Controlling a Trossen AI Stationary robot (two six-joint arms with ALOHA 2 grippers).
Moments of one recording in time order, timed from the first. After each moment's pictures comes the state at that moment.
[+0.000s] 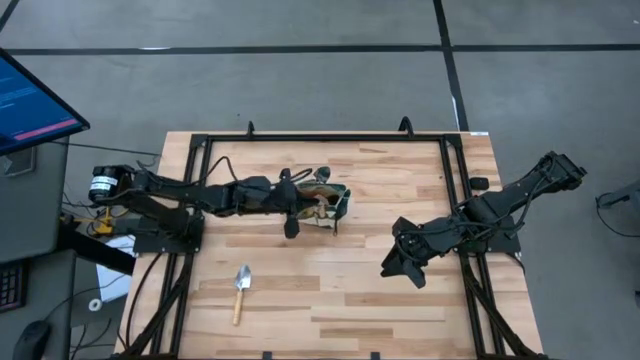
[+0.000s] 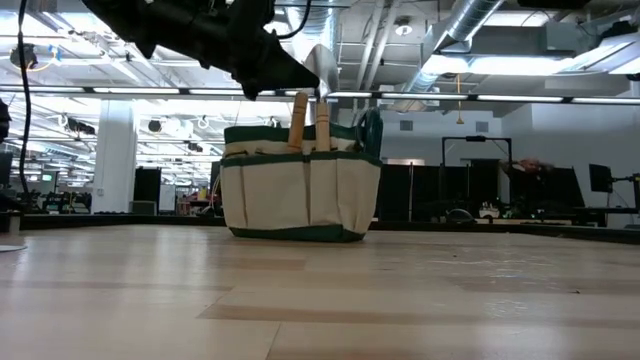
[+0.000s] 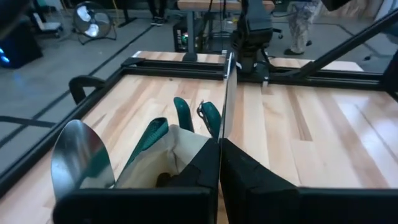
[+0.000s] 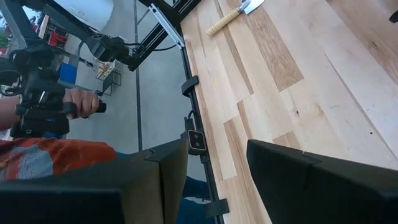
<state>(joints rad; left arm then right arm) 0.00 1.16 0.68 0.42 -0.15 0.02 0.50 1.13 1.02 -0.47 0.05 0.99</state>
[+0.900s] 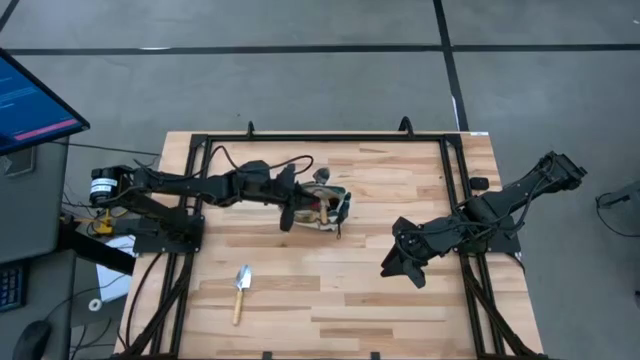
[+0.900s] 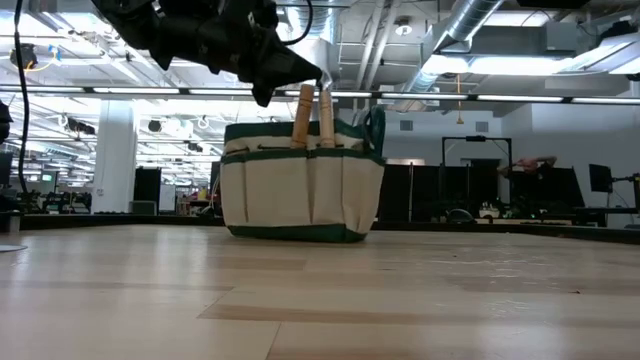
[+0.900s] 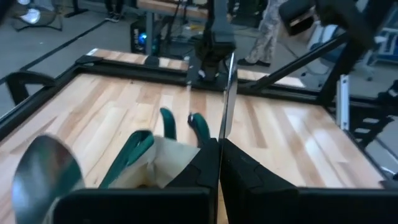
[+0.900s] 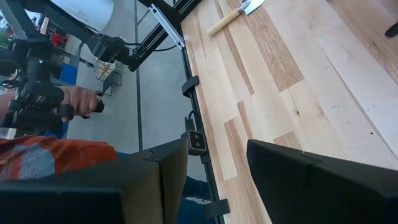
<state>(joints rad) 0.14 1.16 0.69 0.43 0.19 -0.06 0.50 1.13 1.02 -0.47 0.05 1.00</state>
